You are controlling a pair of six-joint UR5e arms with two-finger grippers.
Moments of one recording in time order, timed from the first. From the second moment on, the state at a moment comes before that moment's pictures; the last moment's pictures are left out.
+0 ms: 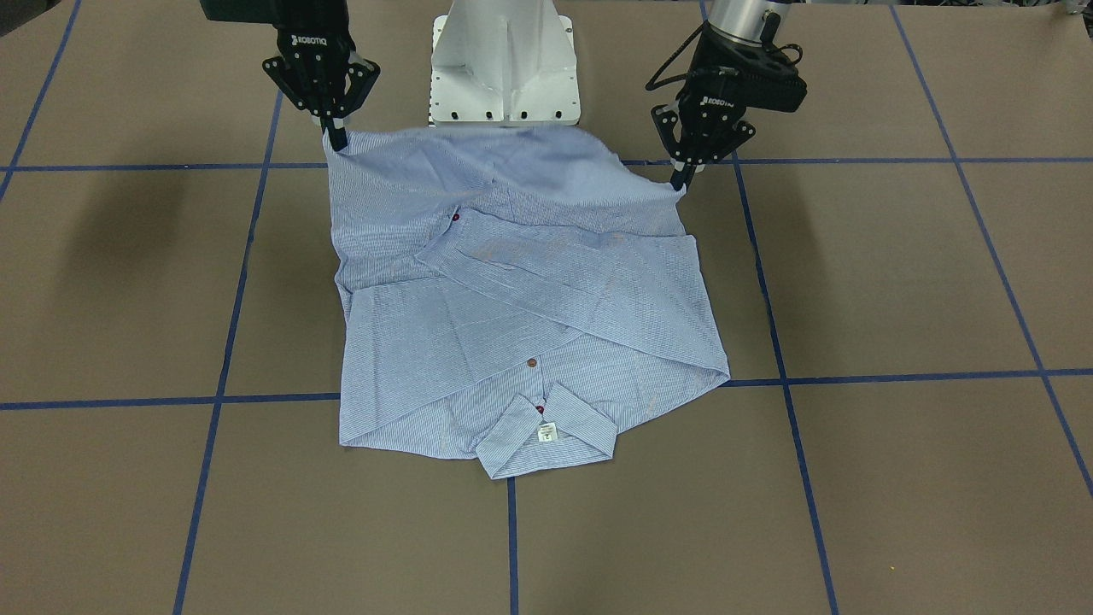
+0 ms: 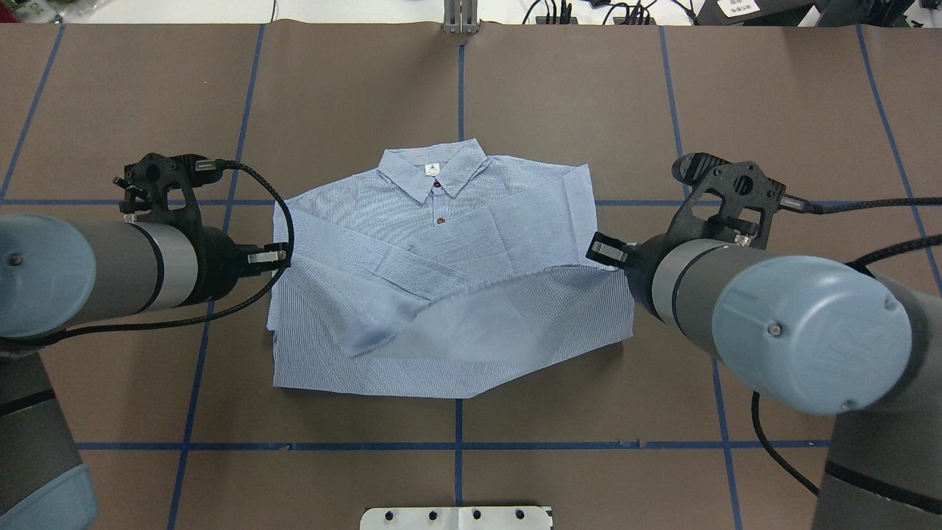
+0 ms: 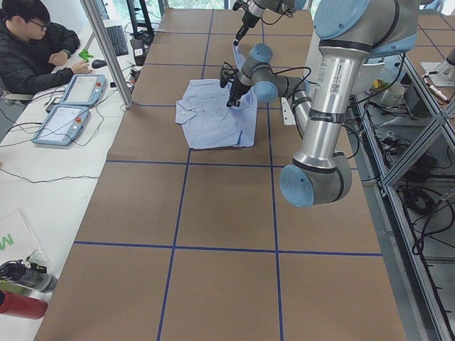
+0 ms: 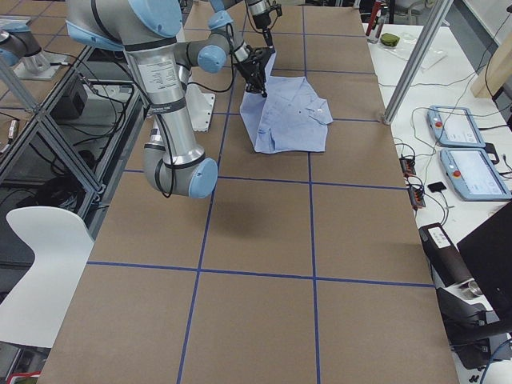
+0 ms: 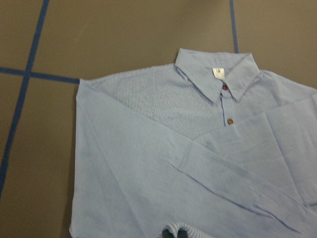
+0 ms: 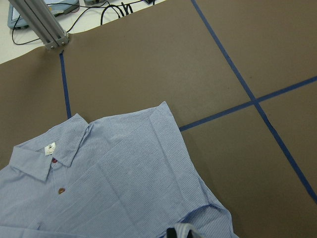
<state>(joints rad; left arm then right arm) -0.55 -1.83 -2.19 -1.73 -1.61 -1.32 0.43 -1.13 2.33 -1.90 1.36 1.63</state>
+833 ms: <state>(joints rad) -0.61 -1.95 -1.85 -1.82 -1.56 -1.14 0.67 -1.08 1.91 -1.50 1.55 1.44</state>
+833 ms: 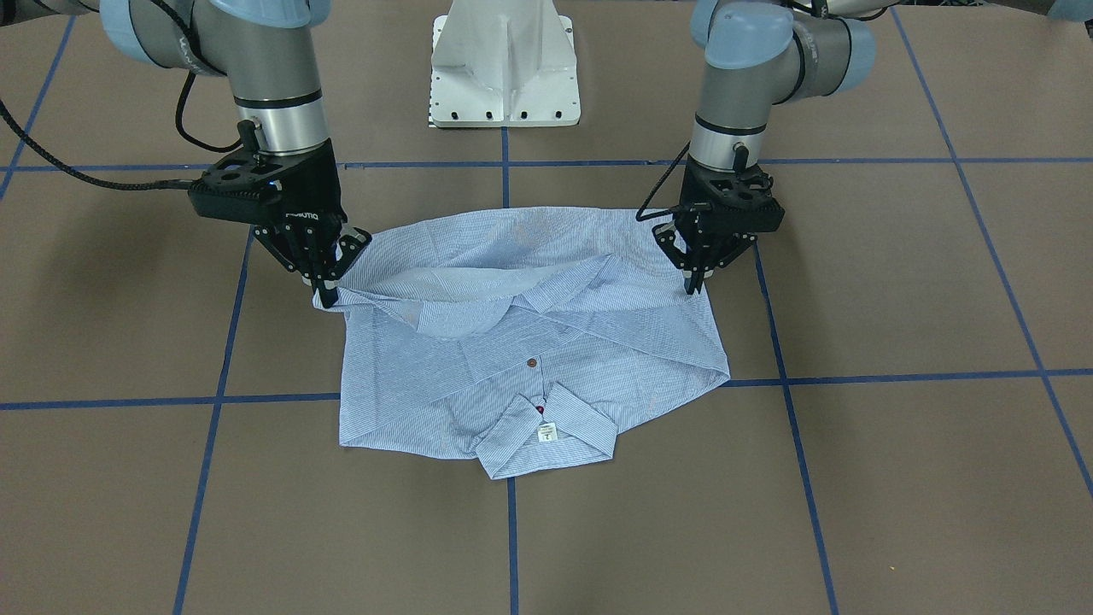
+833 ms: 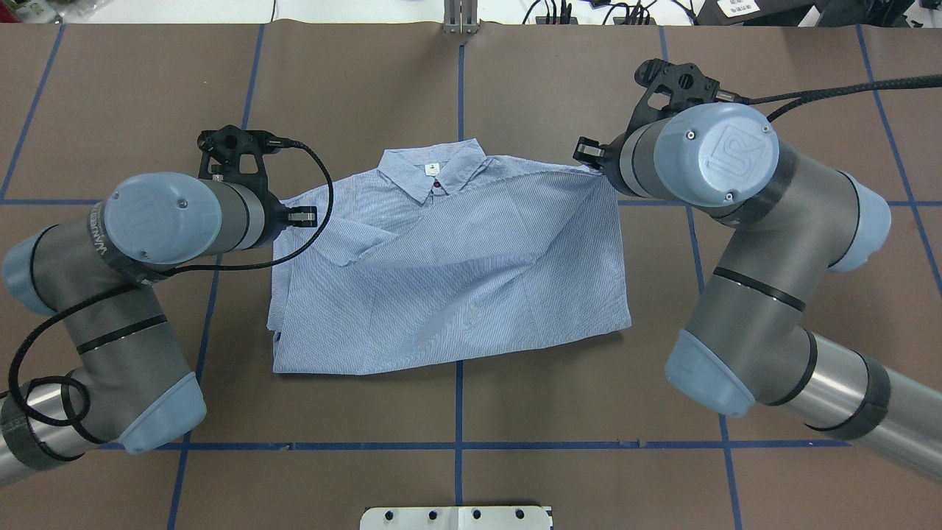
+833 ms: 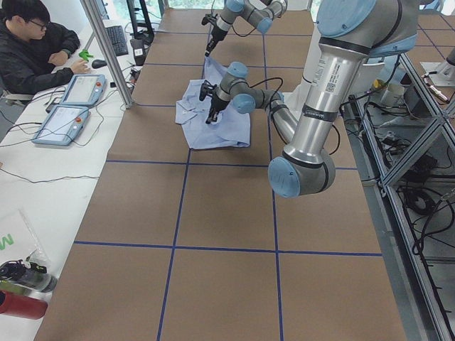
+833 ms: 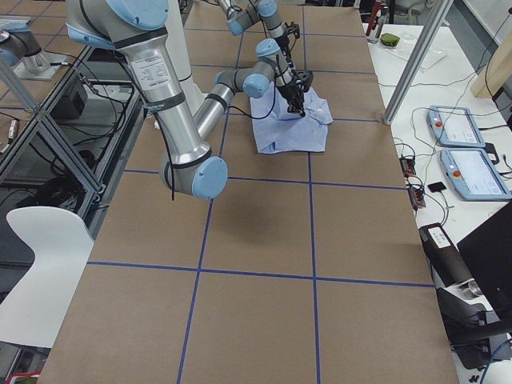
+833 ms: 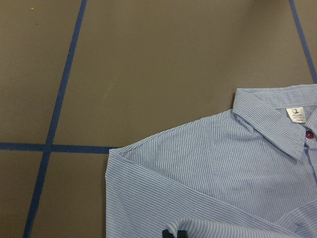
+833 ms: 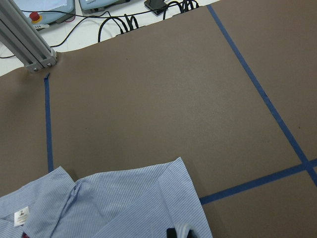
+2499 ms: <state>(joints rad) -0.79 -1.96 -1.69 -2.05 -1.78 -0.80 0.83 -0.94 1.63 -1.26 1.76 1.36</state>
